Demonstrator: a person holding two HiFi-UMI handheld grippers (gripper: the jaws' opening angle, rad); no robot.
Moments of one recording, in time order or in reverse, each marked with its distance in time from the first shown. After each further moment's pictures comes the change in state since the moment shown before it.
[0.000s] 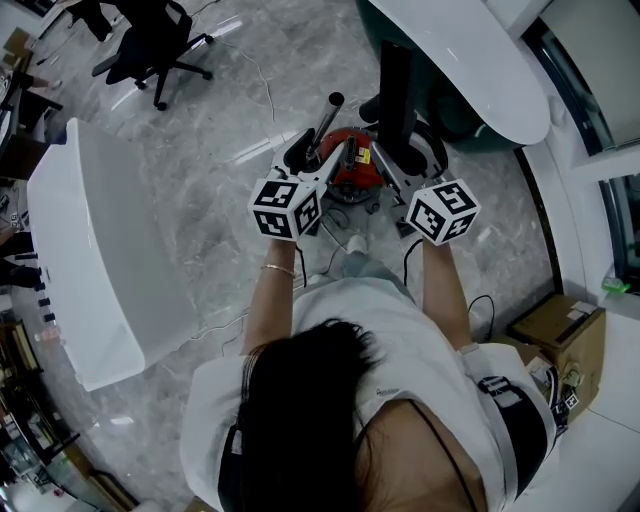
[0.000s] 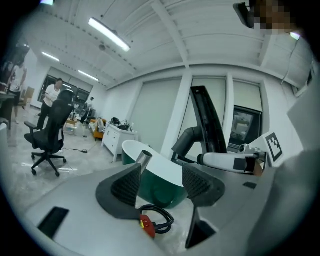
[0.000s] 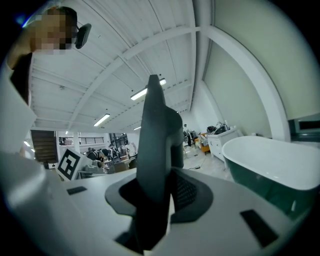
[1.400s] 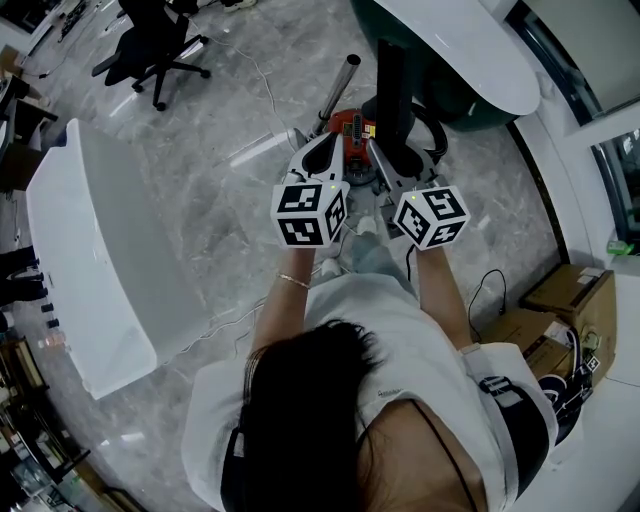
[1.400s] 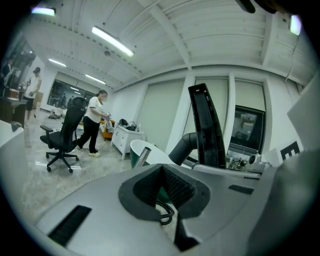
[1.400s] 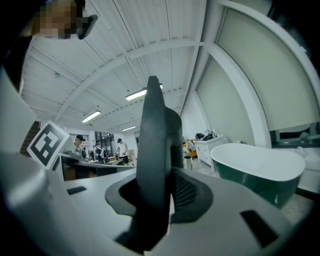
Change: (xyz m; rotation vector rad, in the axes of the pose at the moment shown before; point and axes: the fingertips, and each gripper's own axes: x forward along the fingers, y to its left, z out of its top) left arm -0.113 -0.032 -0.006 -0.016 0.010 0.081; right arm -0.038 0.109 -0.030 -0.039 -0.052 -0.185
